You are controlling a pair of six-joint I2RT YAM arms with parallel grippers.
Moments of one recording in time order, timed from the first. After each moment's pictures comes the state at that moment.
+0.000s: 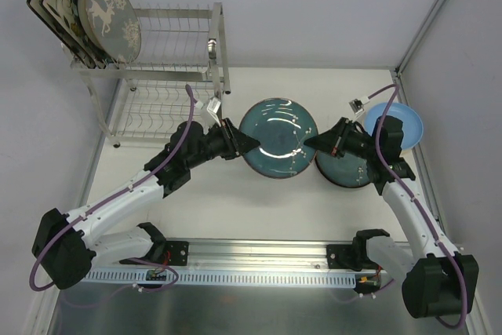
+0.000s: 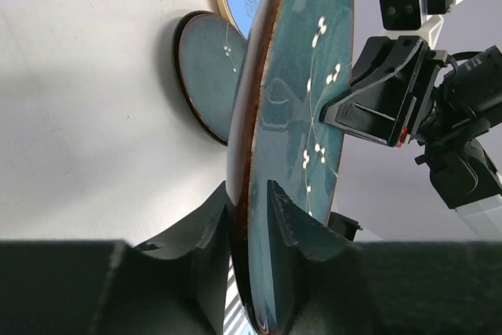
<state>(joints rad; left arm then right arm) -0.71 1.07 0.74 0.14 0.20 -0.93 0.12 0.96 0.68 -0.01 -0.89 0.82</state>
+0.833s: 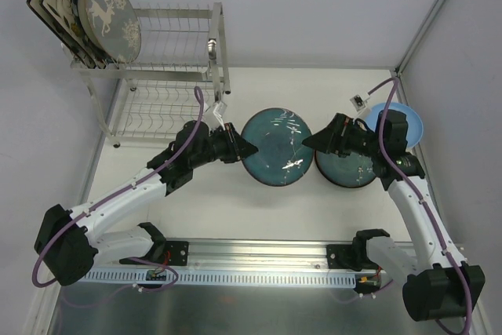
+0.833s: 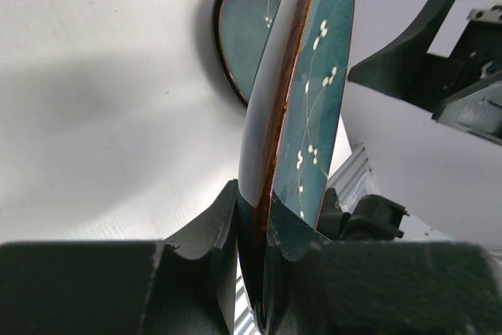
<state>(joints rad) -0.72 1.10 0.76 0.05 0.20 -0.85 0.12 0.94 0.82 -0.33 -0.81 0.56</state>
